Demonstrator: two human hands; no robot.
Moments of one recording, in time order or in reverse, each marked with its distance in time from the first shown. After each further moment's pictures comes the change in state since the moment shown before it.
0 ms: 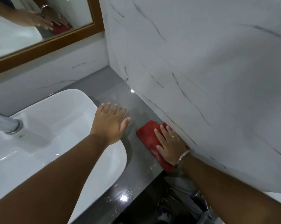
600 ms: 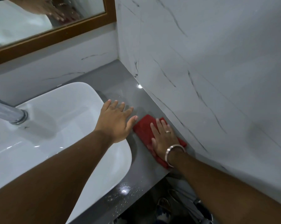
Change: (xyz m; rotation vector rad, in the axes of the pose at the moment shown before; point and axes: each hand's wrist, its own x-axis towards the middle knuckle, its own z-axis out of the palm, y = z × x) left_hand 0.003 -0.001 0.002 0.007 0.004 -0.013; right_hand 0.050 -0.030 0.010 -0.002 0.007 0.038
